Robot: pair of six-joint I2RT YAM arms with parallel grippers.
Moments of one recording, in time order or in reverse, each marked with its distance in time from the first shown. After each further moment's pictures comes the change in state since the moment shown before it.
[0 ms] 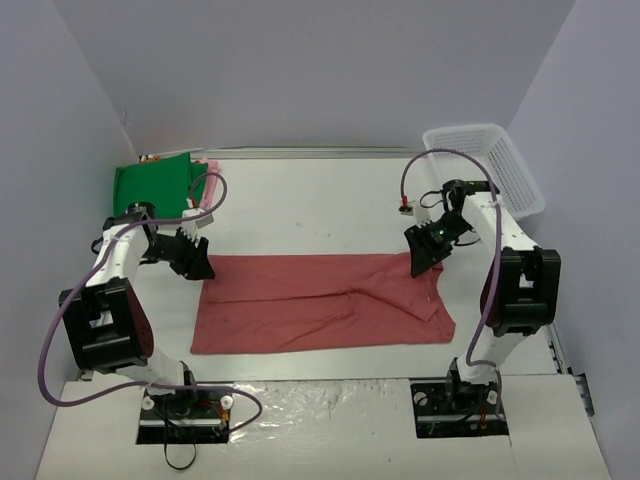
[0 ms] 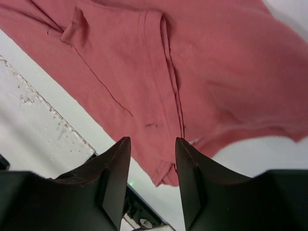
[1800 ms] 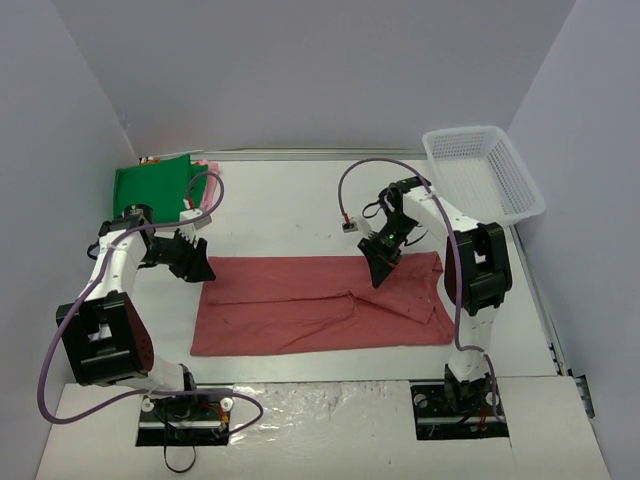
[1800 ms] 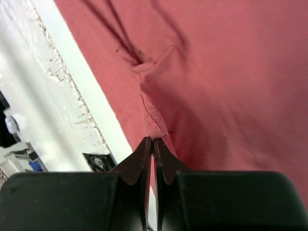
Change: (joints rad) left arm 0.001 -0.067 -0.001 -0.031 0.028 -0.041; right arm 0.299 0.291 0.225 -0.129 -0.126 -0.127
